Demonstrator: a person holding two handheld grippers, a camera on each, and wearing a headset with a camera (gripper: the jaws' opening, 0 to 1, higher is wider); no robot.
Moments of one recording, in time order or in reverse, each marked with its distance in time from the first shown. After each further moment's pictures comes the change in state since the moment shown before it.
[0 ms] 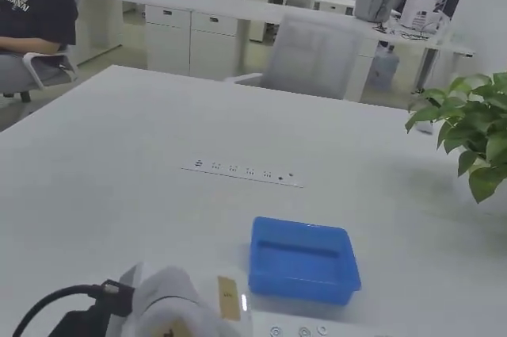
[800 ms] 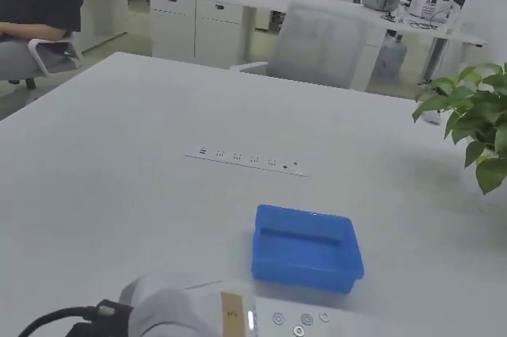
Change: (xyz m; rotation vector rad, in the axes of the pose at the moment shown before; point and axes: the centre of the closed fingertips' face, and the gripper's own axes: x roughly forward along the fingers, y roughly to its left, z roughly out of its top) left arm 0.005 -0.017 -0.001 -0.074 -0.047 0.058; right arm 0.008 0.012 0.002 -0.218 0.025 0.015
